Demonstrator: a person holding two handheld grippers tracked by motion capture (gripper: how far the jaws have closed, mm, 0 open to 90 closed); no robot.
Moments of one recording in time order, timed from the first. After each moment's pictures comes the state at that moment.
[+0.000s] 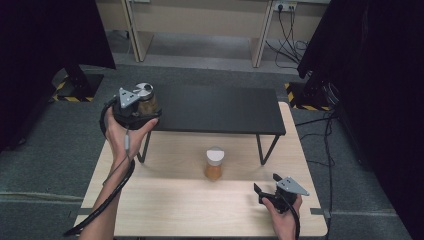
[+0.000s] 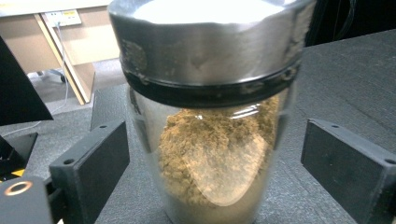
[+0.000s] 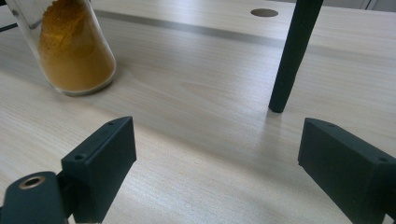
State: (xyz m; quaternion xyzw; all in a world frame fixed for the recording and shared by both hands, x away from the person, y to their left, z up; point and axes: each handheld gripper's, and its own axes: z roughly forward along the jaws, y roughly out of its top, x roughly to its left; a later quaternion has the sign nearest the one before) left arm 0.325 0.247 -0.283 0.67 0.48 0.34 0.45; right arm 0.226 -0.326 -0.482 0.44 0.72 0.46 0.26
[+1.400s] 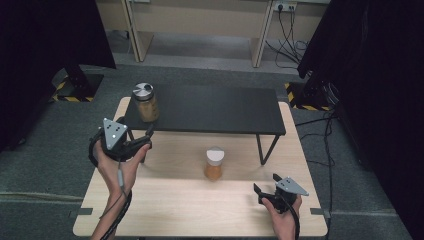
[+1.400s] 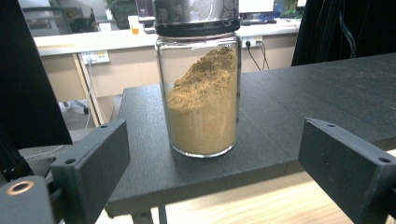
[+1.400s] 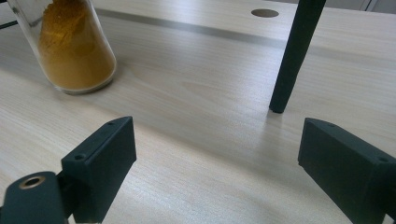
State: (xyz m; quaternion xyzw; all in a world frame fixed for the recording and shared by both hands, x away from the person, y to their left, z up) left arm 0.236 0.248 -0.341 0.61 0.46 0.42 0.50; right arm 0.225 -0.325 -0.482 0.44 0.72 0.46 0.27
